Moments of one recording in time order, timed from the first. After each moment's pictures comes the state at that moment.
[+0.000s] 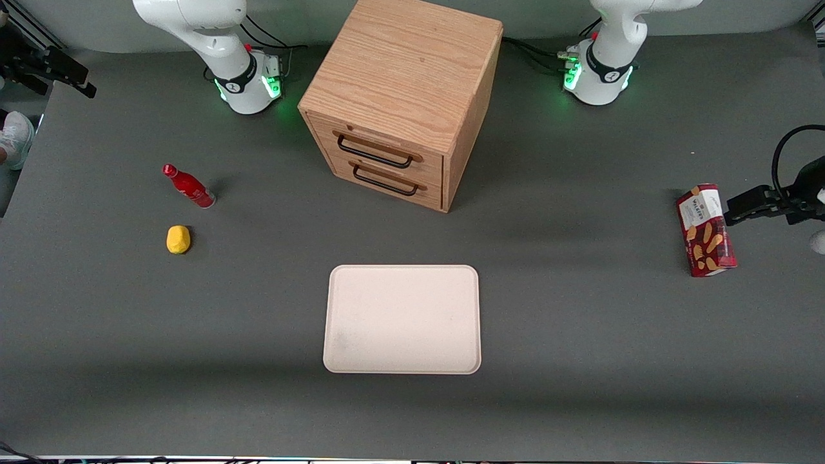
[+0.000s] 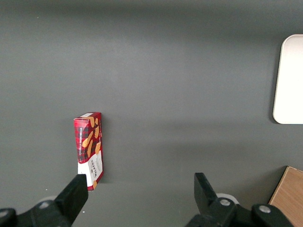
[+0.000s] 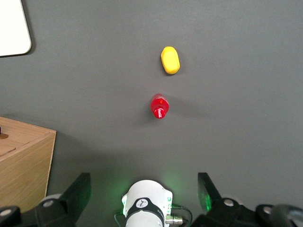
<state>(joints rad) -0.05 -0.51 -0.11 -2.04 -0.05 1.45 -0.02</state>
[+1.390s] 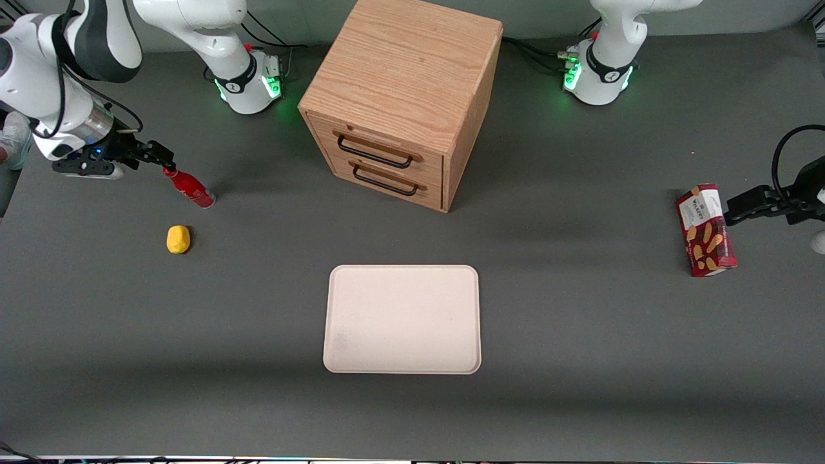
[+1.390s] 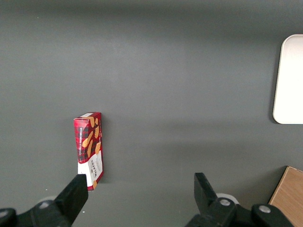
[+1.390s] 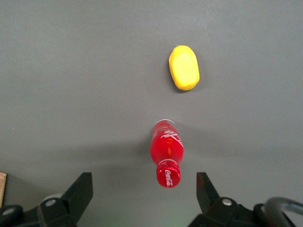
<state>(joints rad) -0.05 -0.42 -0.14 -2.59 -0.06 2.13 -0.02</state>
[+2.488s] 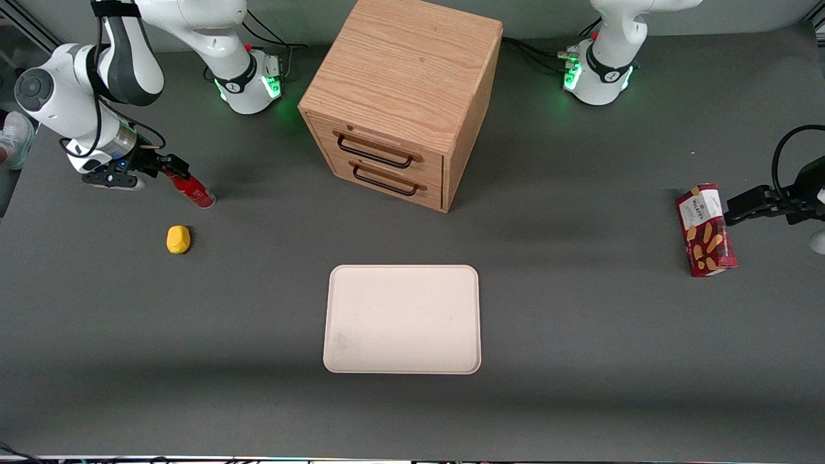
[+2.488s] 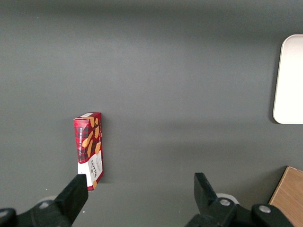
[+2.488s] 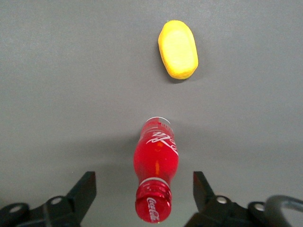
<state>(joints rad) -0.05 -0.33 -0.19 -2.70 -0.08 2.30 -0.02</state>
